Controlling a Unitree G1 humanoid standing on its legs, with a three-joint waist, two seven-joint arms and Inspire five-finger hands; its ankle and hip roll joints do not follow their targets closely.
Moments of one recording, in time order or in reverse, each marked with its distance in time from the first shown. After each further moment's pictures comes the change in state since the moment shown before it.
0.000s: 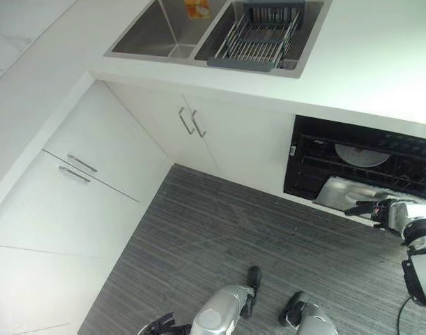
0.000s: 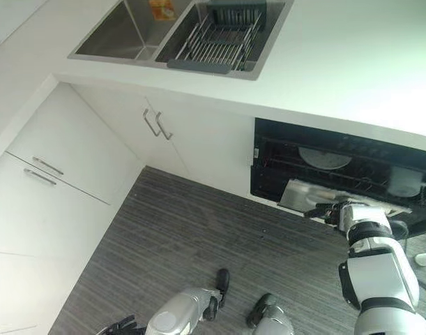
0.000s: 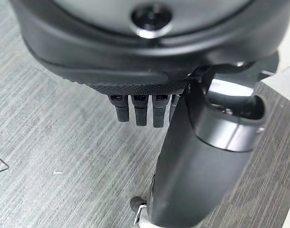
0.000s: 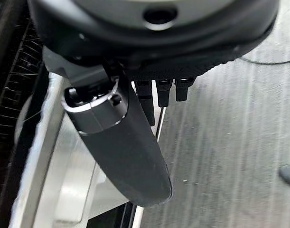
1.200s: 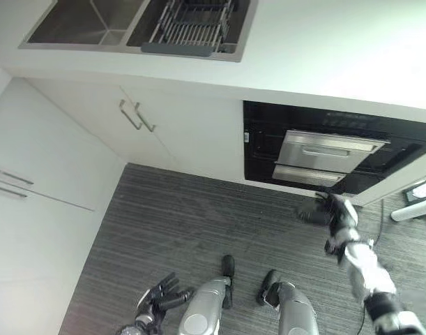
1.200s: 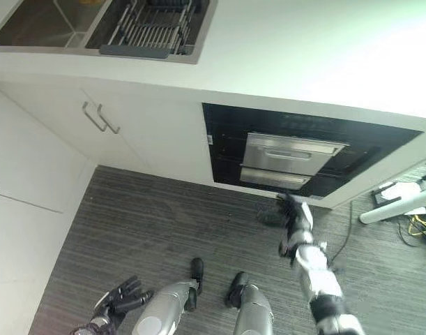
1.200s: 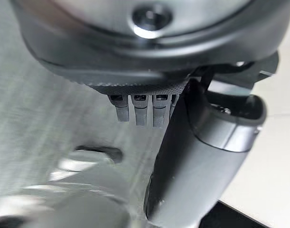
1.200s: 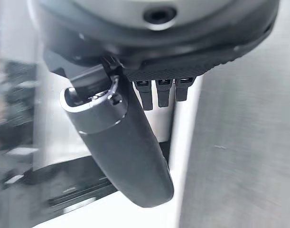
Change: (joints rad) left arm -0.017 0.020 0.076 -0.180 -0.075 -0.140 -0.031; right arm 0.874 0.399 -0.113 -0.650 -0.039 -0.652 0.042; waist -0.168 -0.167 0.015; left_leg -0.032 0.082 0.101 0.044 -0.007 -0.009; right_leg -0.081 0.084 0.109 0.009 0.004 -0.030
